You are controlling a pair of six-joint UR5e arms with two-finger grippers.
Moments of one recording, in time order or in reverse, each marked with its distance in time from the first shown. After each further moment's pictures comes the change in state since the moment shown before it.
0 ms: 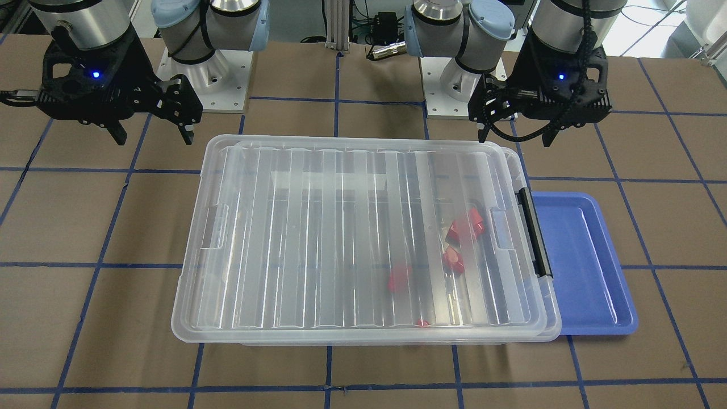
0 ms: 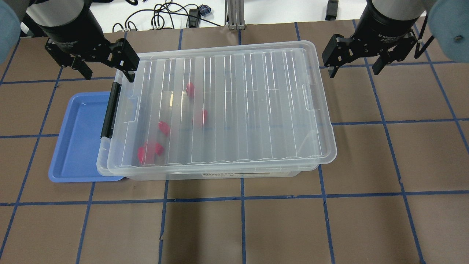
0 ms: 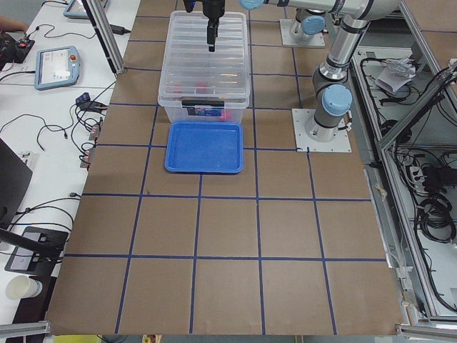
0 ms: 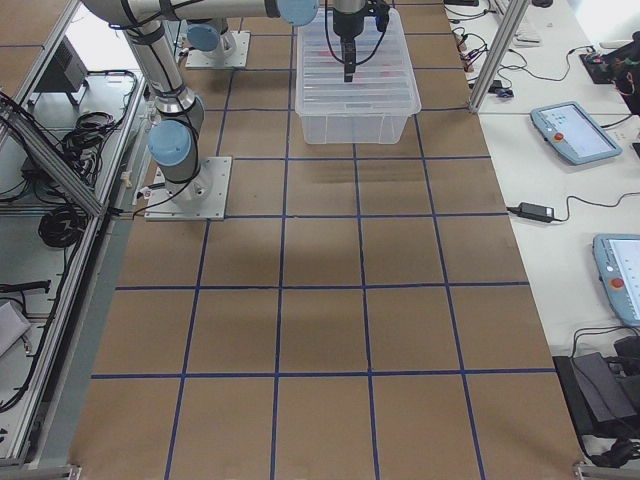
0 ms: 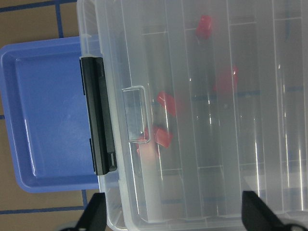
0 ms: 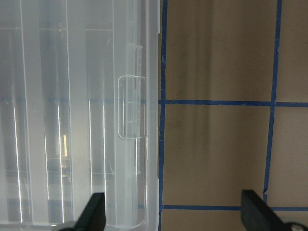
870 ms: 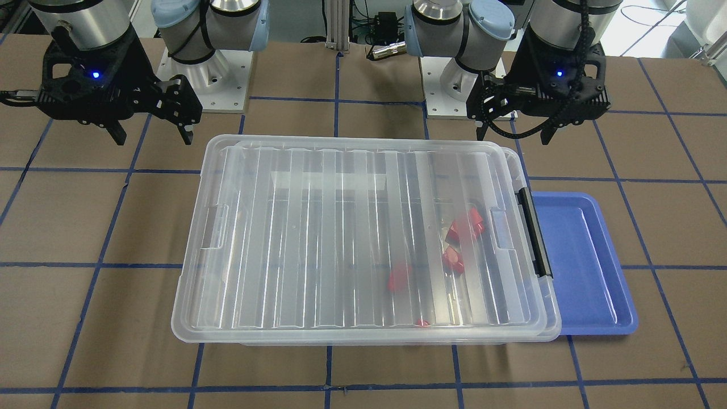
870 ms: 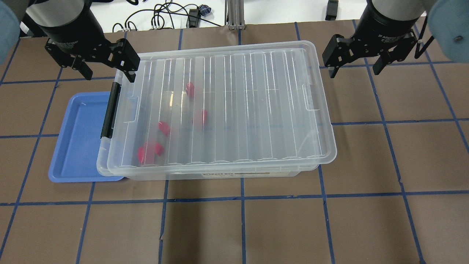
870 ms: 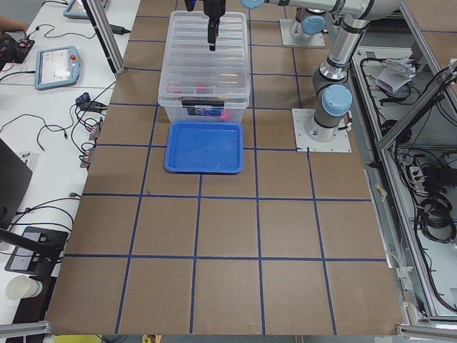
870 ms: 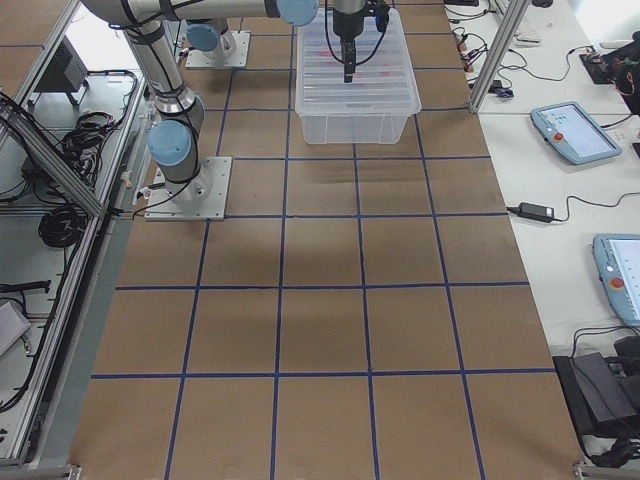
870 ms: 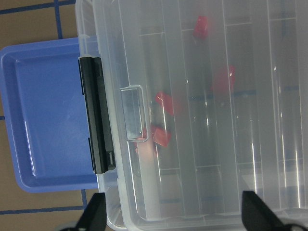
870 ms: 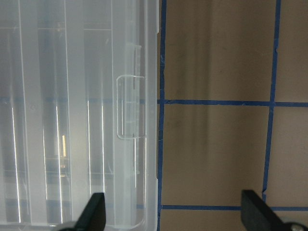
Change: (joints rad) left arm -0.004 0.004 -0.002 -0.002 -0.001 -0.007; right arm 0.000 0.000 0.001 0.000 -0.004 -0.001
